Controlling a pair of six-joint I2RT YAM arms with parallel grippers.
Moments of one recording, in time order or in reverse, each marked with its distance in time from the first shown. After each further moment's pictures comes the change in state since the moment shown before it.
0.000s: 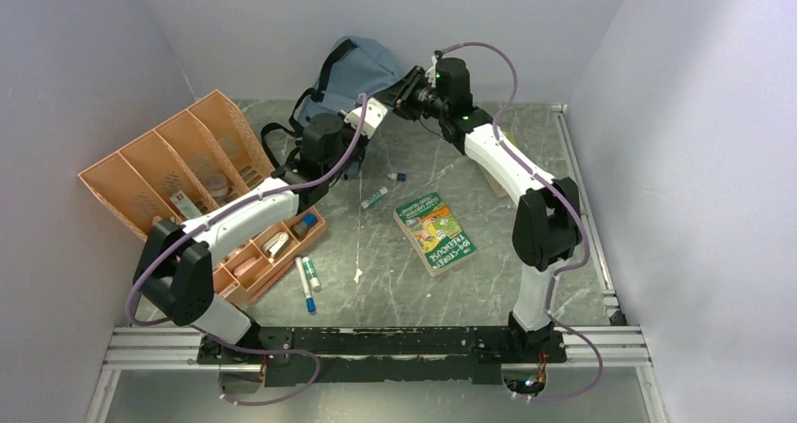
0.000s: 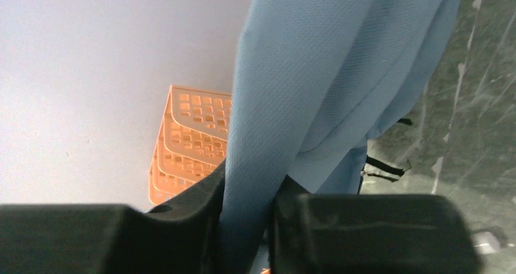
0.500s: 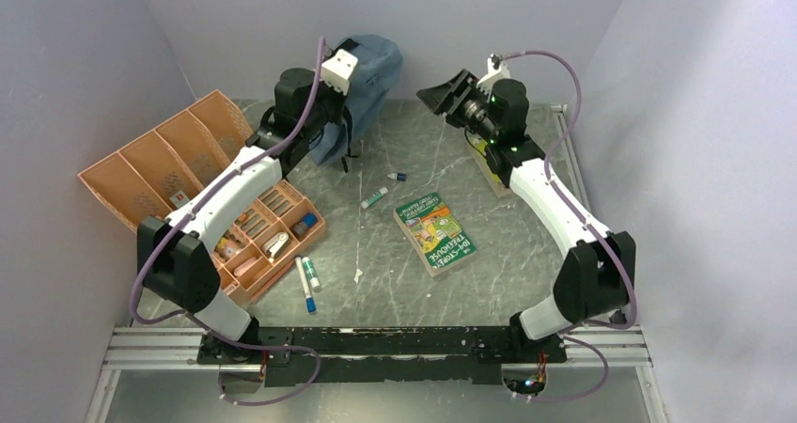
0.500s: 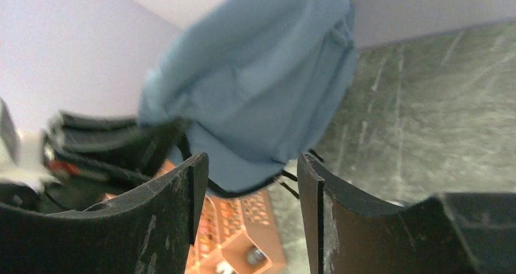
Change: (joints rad) left arm 0.144 0.039 0.262 -0.198 0.113 -0.095; right arm -0.121 -0.394 -0.364 0.151 0.093 -0.212
